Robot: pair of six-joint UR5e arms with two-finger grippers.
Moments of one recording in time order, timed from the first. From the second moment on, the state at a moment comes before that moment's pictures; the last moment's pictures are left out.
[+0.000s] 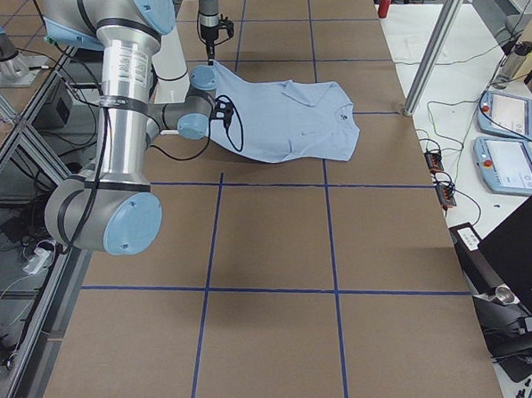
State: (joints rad) left arm -0.10 -1.86 -2.33 -1.38 -1.75 -1.73; right arm 0.30 -1.78 2.35 -1.14 2.05 1.49
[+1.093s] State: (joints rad) left arm -0.65 -2.05 -2.04 -1.37 -1.90 -1.42; right arm 0.86 -1.29 1.90 -1.14 2.24 1.34
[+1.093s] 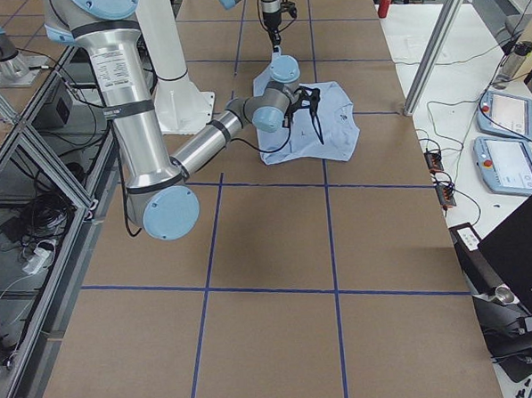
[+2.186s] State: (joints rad) left arm -0.78 -2.27 -1.40 -1.82 -1.86 -1.34; right arm 0.94 -0.98 1.40 -1.13 2.21 1.28
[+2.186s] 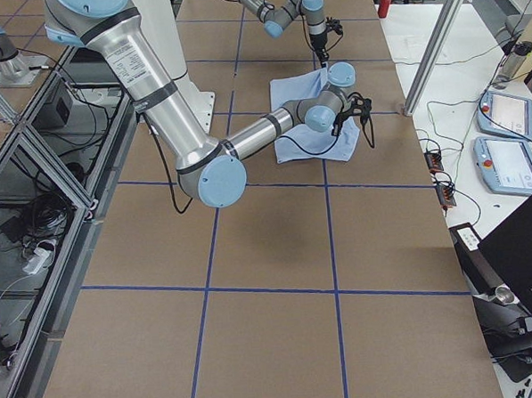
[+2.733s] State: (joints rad) left arm -0.78 -2.36 -1.24 -1.87 -1.81 -1.35; right arm 0.94 -0.89 1.26 -1.13 2.18 1.28
